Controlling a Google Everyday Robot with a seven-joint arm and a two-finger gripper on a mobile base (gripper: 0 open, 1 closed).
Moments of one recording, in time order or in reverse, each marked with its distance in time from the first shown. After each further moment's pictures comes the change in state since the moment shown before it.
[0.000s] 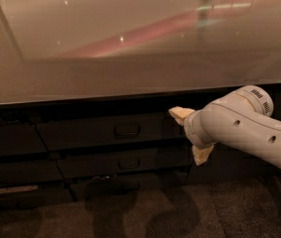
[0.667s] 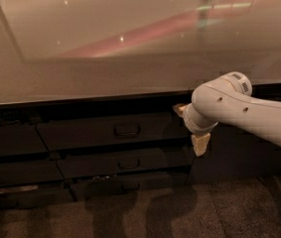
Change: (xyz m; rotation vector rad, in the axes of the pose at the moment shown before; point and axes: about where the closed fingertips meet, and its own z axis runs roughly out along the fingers) arm 0.041 -0.013 0.059 -0.125 0.011 0.071
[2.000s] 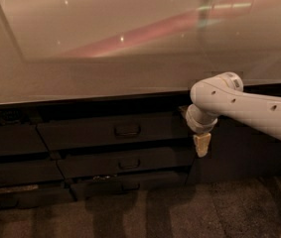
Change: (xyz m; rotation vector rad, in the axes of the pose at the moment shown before) arm 0.031 0.010 0.054 -0.142 -0.004 0.087
